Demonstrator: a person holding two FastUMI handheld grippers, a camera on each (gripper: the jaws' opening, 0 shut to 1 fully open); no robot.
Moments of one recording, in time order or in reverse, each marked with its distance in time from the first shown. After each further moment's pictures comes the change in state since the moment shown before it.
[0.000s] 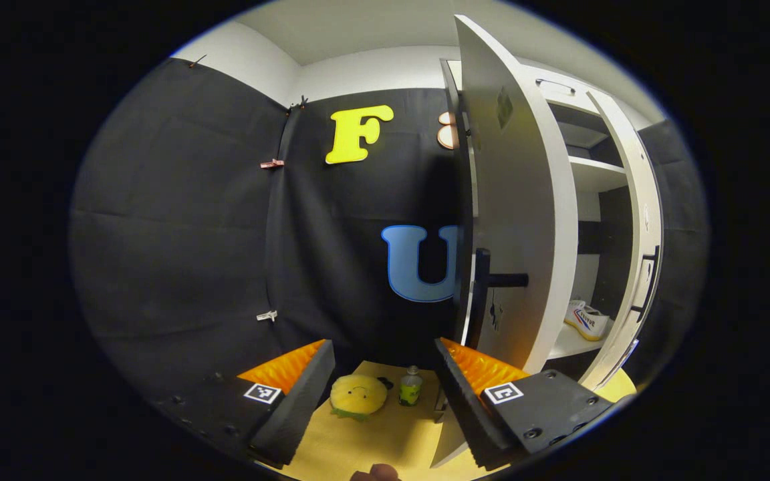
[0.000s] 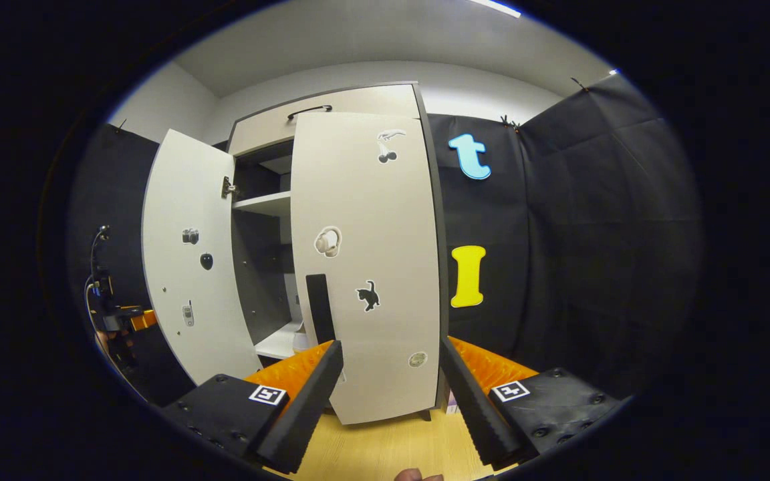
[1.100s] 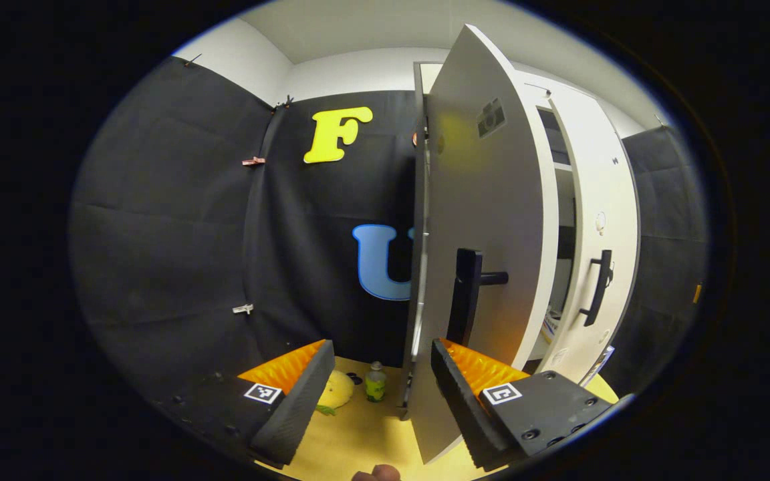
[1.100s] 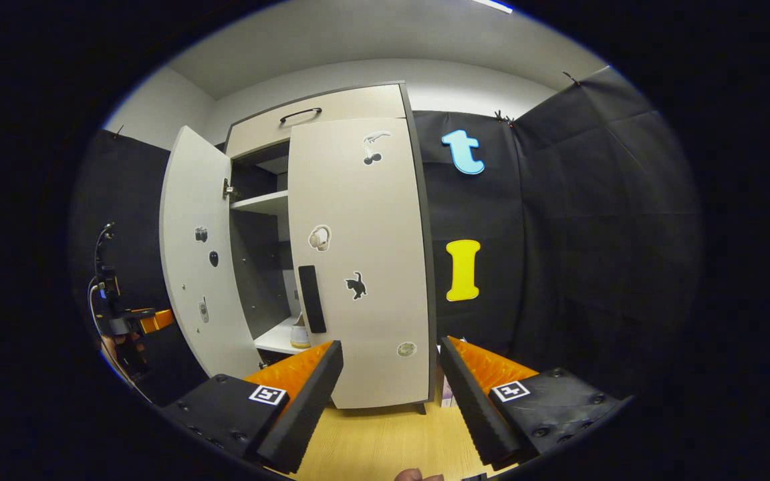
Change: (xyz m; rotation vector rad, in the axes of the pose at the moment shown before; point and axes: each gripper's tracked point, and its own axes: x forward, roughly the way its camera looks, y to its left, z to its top) left arm -0.022 -0.077 -0.002 -0.026 0.001 -0.092; right arm -0.022 -0.028 -0.003 0.019 0.022 0.000
